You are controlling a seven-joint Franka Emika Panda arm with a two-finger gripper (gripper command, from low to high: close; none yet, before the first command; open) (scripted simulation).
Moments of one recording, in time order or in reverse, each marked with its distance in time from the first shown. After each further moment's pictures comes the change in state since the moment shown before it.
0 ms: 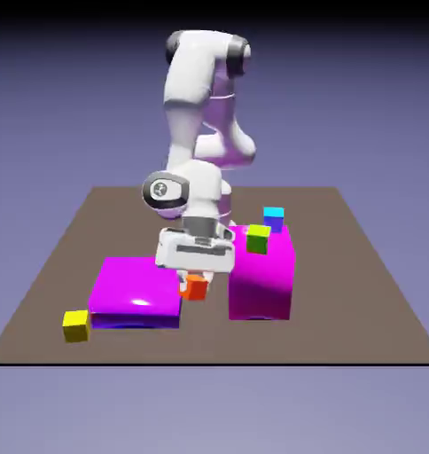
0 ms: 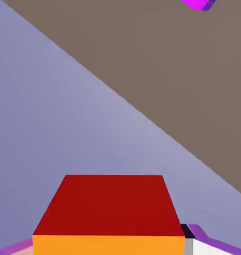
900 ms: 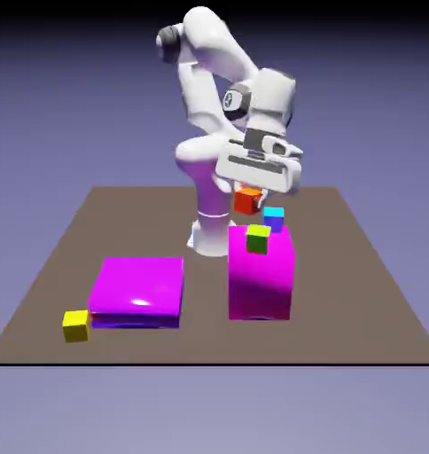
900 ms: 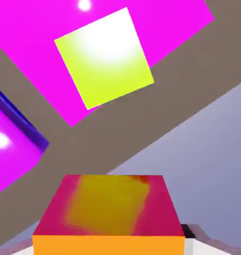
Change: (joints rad) arm 0.360 -0.653 0.229 -0.123 1.173 -1.064 0.461
